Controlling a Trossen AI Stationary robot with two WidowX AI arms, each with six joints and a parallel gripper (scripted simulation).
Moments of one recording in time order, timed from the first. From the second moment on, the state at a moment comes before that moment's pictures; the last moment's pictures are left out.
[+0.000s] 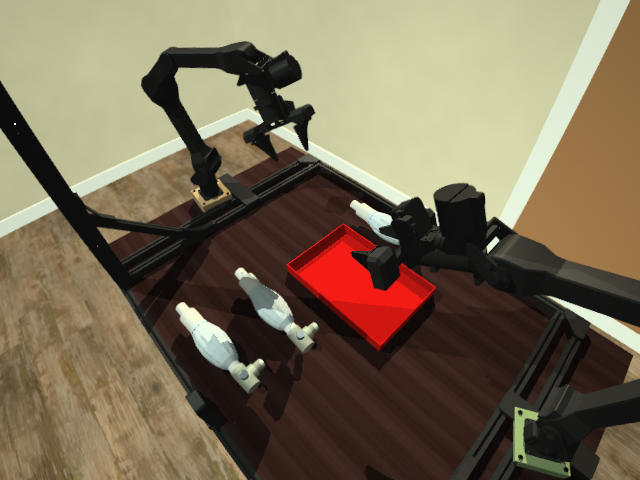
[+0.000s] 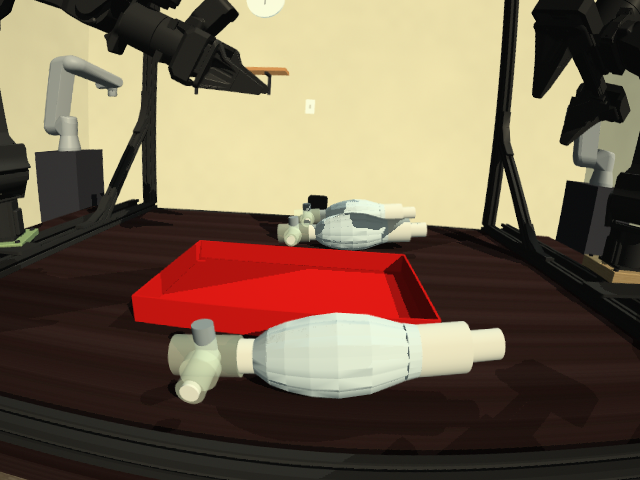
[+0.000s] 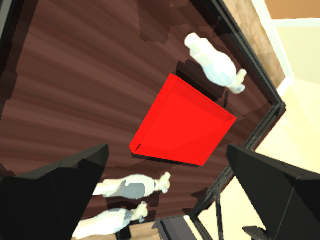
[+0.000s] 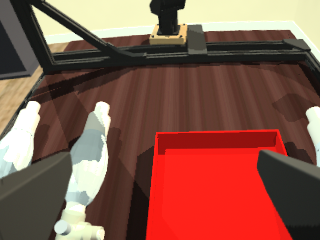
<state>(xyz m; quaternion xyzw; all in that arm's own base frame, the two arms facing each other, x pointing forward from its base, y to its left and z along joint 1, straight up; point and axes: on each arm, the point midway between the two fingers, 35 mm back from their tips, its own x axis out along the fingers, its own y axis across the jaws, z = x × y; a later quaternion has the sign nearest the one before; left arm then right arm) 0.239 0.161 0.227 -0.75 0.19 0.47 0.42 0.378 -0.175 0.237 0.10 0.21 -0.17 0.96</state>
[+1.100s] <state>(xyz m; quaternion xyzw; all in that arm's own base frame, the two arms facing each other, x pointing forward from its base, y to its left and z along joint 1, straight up) 0.348 -0.028 0.157 -0.06 0.46 0.07 0.88 0.336 -0.030 0.160 0.11 0.45 -0.21 0.86</state>
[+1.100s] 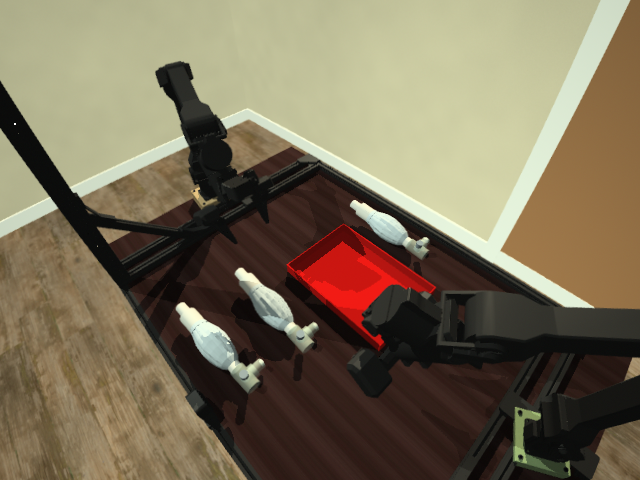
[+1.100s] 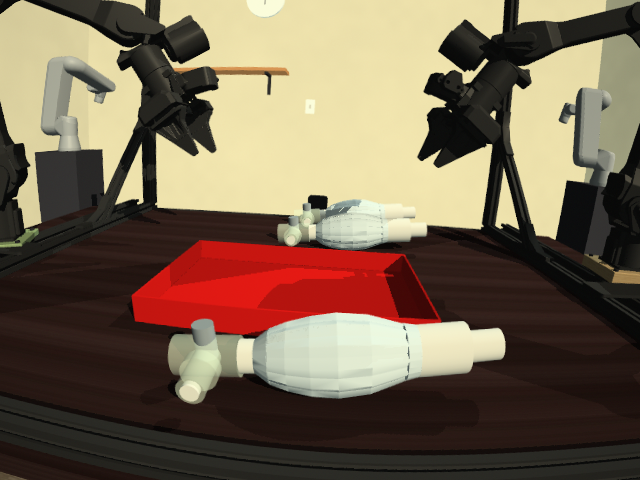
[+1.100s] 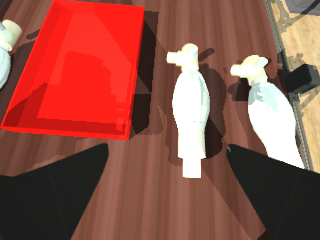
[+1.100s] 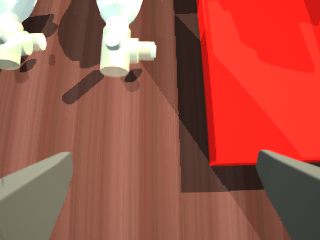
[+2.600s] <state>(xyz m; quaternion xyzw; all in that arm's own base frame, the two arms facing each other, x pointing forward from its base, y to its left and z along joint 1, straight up) 0.348 -0.027 0.156 -0.06 0.46 0.07 0.88 0.319 -0.361 0.117 0.11 0.45 -0.20 0.86</state>
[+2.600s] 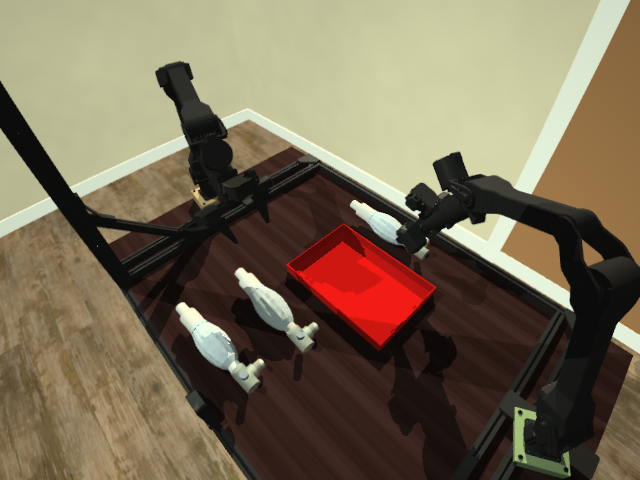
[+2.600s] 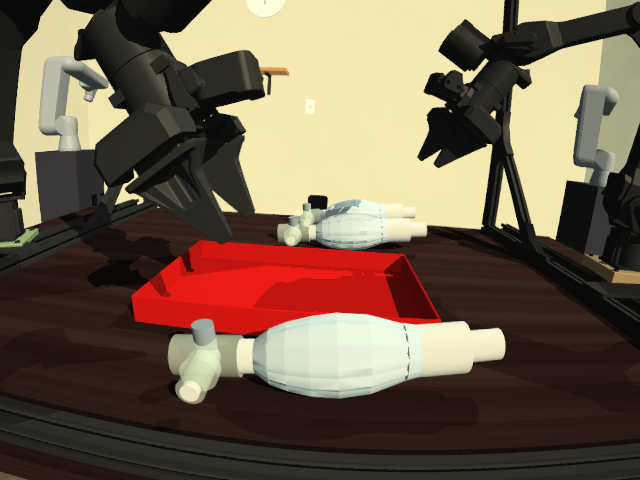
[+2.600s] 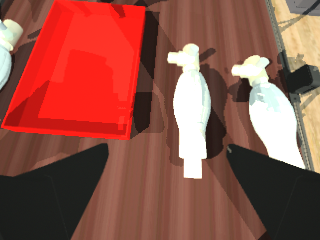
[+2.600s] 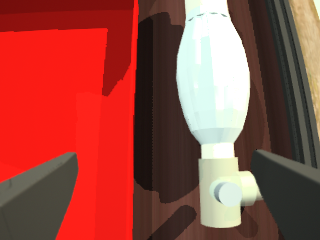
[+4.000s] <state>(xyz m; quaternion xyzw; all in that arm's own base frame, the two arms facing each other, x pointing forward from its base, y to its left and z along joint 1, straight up) 0.429 0.071 0.162 -0.05 0.48 0.07 0.87 0.283 -0.415 0.106 0.10 0.44 -0.20 0.87</state>
